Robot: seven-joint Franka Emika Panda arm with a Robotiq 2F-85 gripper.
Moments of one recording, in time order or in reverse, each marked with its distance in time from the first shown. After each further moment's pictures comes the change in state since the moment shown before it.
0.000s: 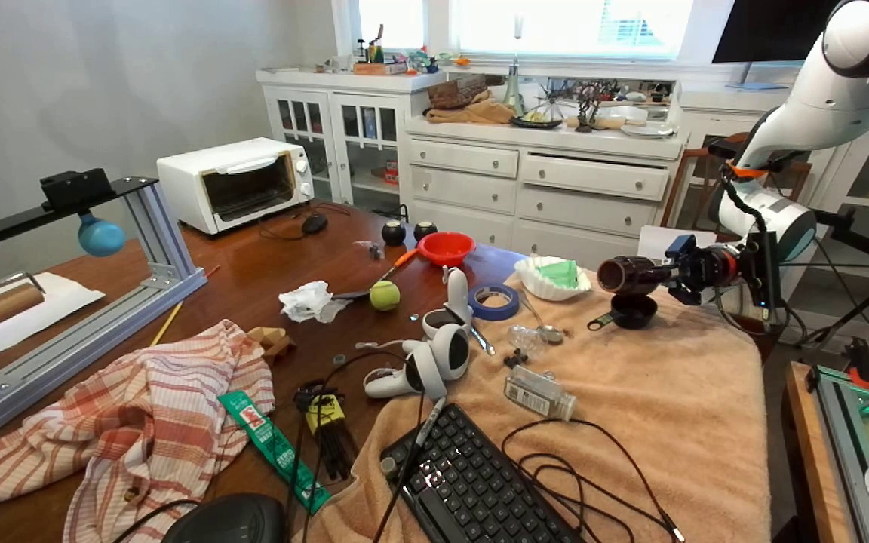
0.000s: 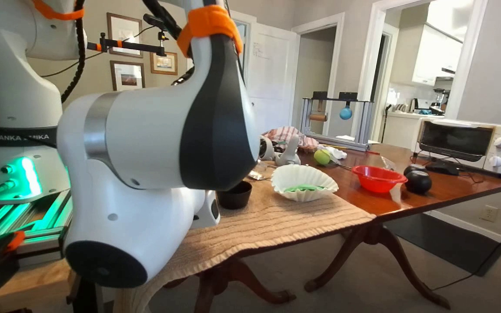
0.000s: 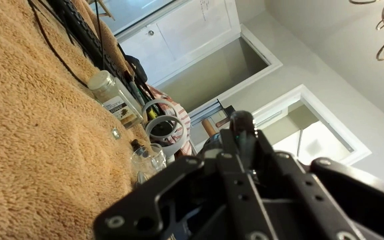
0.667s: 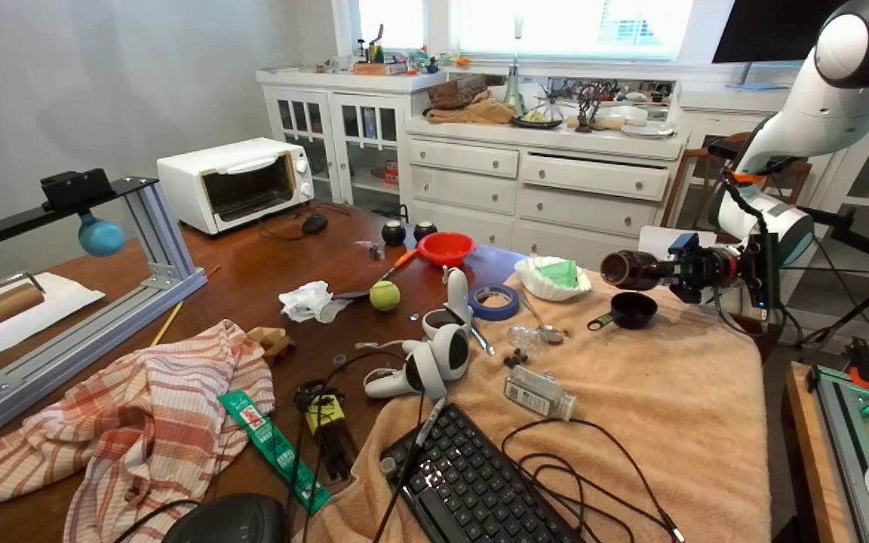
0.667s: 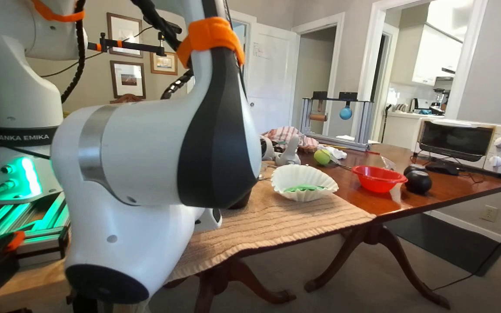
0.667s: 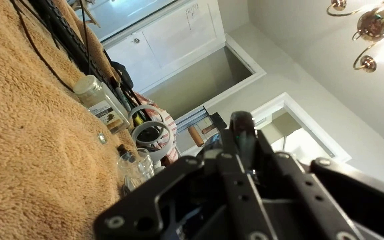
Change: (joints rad) arm -0.025 0.043 0.007 0.041 0.000 -0.070 -0.020
